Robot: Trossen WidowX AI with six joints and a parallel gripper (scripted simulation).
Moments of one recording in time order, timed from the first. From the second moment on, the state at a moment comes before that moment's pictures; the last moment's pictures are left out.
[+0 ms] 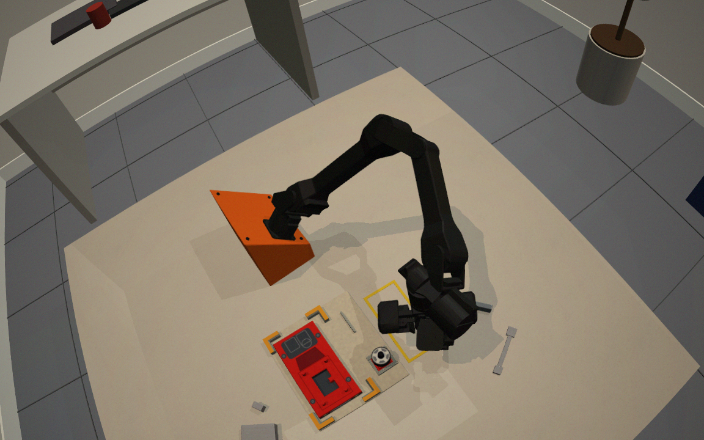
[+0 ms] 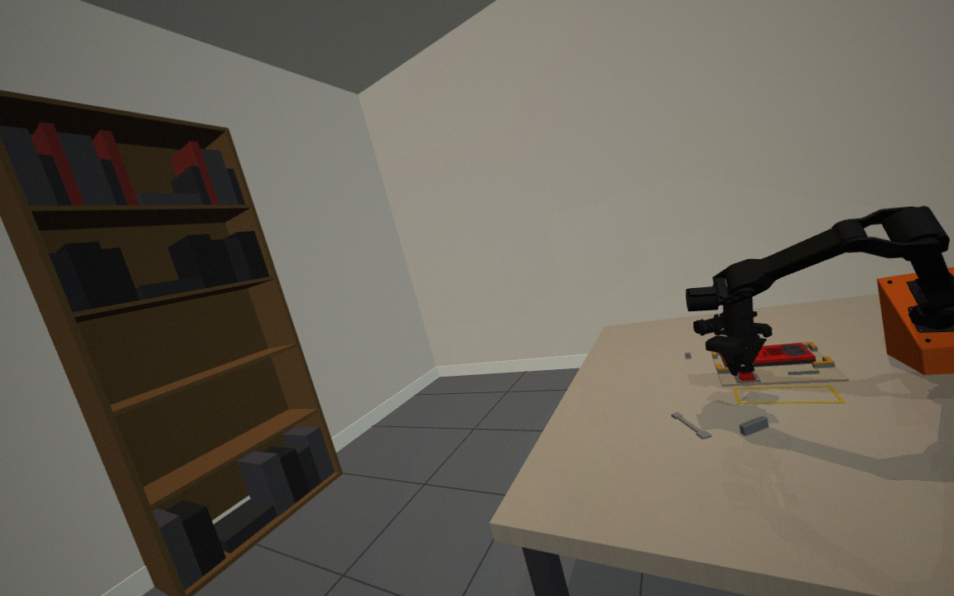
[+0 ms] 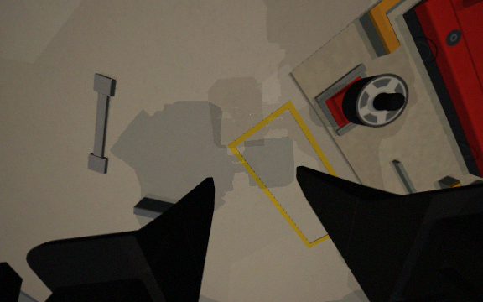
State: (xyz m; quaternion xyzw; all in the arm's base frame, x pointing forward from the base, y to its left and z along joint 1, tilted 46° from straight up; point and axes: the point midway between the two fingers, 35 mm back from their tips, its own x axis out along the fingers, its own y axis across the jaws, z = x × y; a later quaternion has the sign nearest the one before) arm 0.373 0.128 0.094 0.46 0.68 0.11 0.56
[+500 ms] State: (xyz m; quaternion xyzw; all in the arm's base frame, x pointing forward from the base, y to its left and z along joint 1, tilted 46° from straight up) arm 0.373 0.048 0.053 0.30 0.68 0.24 0.62
